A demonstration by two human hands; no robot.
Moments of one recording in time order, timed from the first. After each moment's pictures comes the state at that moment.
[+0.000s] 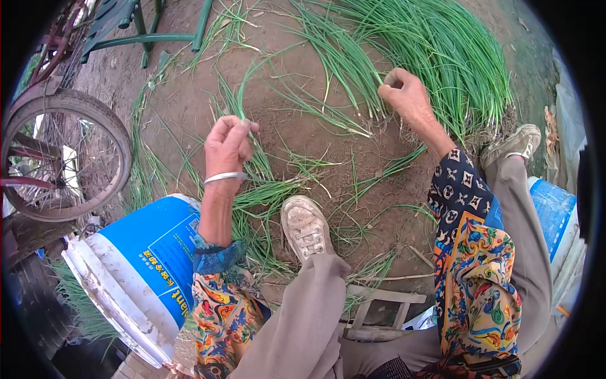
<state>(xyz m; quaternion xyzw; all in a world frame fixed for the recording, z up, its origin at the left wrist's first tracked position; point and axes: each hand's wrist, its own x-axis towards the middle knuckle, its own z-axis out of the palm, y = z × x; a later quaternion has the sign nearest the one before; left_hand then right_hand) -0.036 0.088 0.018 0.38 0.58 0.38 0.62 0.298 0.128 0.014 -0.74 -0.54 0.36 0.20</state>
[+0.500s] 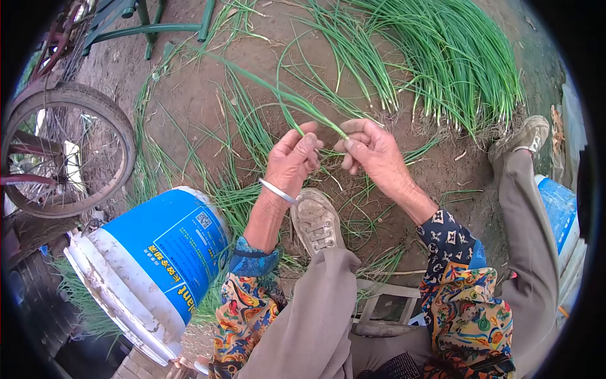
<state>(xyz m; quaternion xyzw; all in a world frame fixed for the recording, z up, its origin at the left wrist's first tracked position) 0.024 0.039 0.009 0.15 0.47 0.40 0.77 0.210 0.036 0.038 -0.54 -0.32 0.70 0.34</state>
